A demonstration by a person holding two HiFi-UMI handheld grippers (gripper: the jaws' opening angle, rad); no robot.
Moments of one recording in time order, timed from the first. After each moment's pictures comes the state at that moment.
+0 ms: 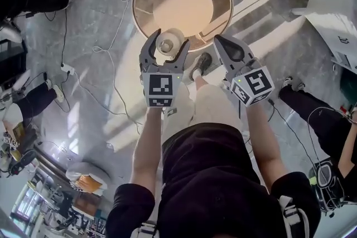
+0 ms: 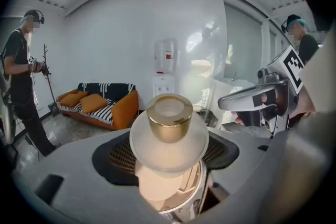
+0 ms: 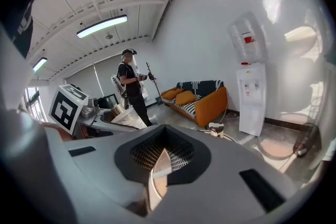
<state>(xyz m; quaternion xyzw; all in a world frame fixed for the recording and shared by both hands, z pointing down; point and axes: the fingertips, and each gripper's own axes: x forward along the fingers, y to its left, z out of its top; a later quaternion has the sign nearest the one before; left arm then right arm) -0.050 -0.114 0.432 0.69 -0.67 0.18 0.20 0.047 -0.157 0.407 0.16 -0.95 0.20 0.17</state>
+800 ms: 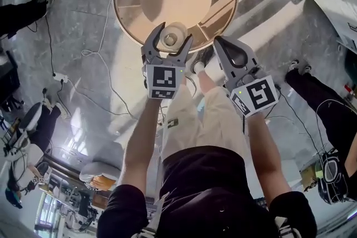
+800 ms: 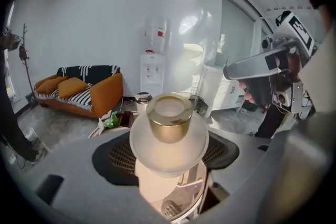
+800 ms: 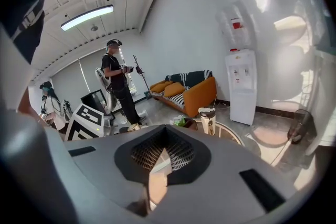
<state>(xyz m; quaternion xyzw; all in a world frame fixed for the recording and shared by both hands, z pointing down) -0.061 -0.173 0.606 0.74 -0.60 0.21 0.24 0.015 -0.196 0.514 0.21 -0.93 0.21 0.20</state>
